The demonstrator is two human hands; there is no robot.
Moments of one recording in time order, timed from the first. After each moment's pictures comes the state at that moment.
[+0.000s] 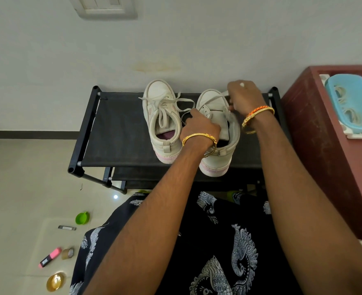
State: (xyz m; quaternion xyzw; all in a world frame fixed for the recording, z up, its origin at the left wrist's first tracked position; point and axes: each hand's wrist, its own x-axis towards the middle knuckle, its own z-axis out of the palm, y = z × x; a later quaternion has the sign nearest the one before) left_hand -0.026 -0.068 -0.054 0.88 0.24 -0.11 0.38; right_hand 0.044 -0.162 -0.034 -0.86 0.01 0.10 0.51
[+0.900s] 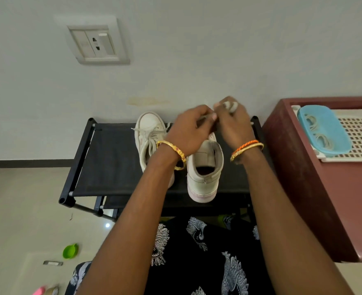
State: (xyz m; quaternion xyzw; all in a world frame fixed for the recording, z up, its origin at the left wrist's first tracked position) left_hand -0.023 -0.050 0.016 0.87 -0.06 0.05 0.49; right_hand 0.017 -0.166 0.001 -0.76 -0.06 -0.02 0.65
